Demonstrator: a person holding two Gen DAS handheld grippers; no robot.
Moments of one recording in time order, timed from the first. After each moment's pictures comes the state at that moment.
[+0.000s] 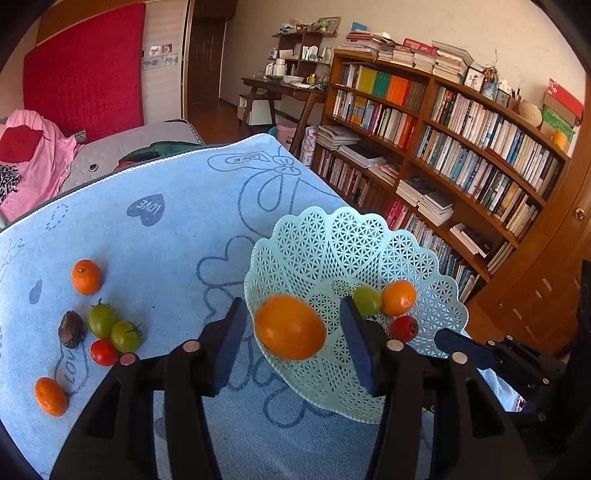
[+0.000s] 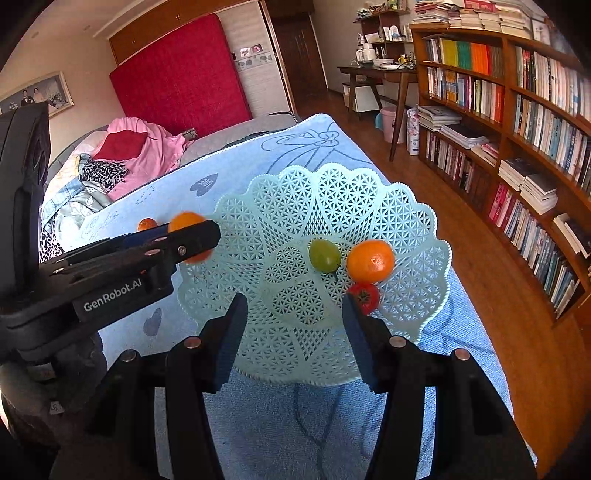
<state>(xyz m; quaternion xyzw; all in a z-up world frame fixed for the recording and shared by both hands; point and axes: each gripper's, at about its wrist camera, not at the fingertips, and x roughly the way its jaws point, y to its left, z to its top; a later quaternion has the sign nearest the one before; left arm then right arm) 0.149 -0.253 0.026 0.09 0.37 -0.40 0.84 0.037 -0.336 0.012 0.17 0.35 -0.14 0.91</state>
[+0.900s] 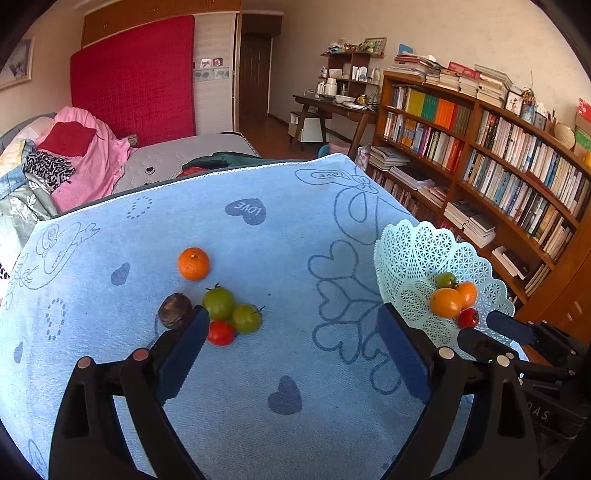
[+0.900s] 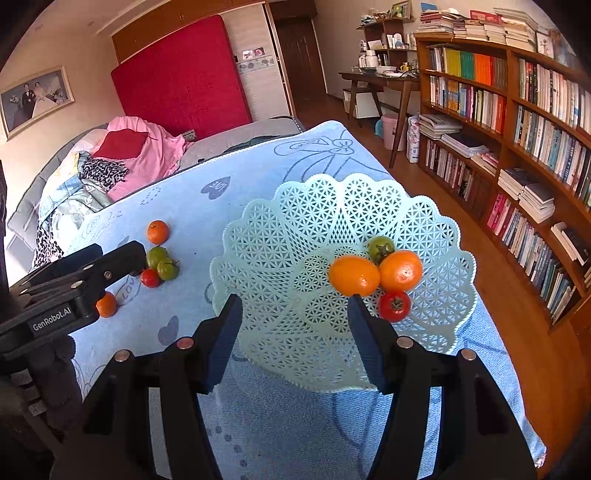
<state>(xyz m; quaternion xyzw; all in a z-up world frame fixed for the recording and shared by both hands) 0.161 -0.157 0.038 0.08 0.34 -0.31 0.89 0.057 -0.305 0.022 0.16 0.34 -0.14 0.92</state>
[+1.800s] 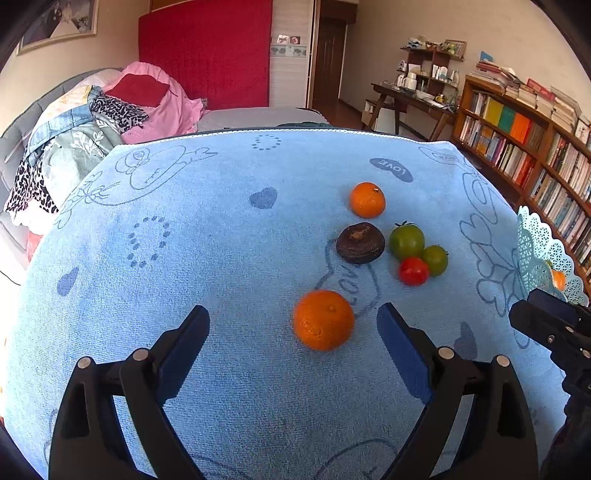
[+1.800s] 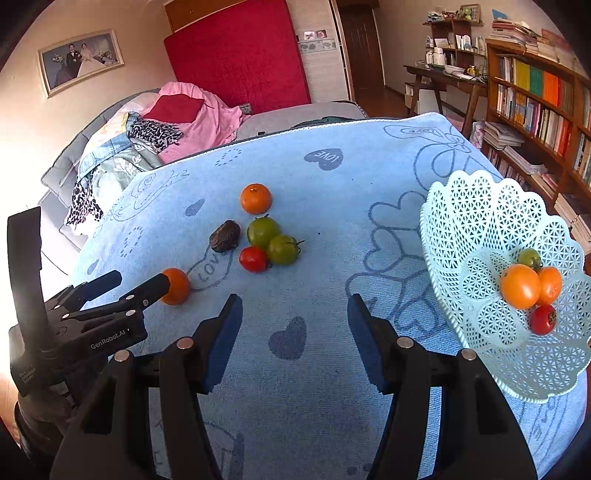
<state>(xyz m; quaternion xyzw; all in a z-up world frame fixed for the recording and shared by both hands) 0.206 -0.022 -0.020 0.05 0.38 -0.19 0.90 0.142 -0.198 -0.001 0.13 0.38 -0.04 0.92</state>
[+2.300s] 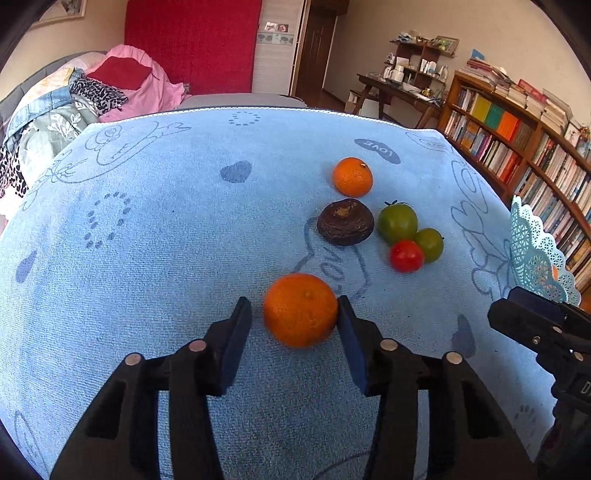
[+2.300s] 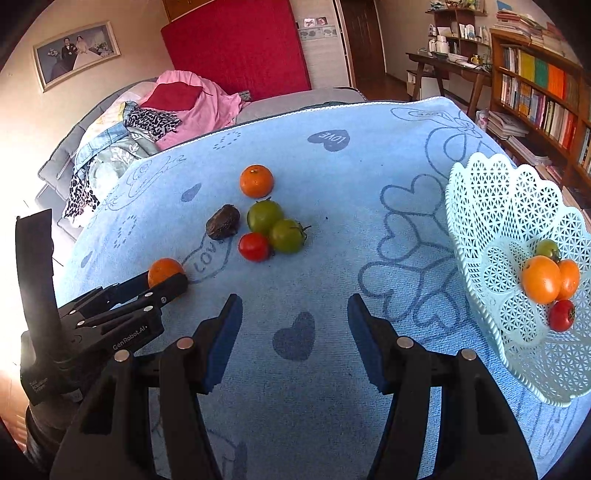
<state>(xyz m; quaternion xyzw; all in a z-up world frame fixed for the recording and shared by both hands) 0.215 -0.031 -0.043 0.02 0.40 -0.24 0.88 0.158 -0.196 -0.017 0.13 0.40 -0.03 0.91</state>
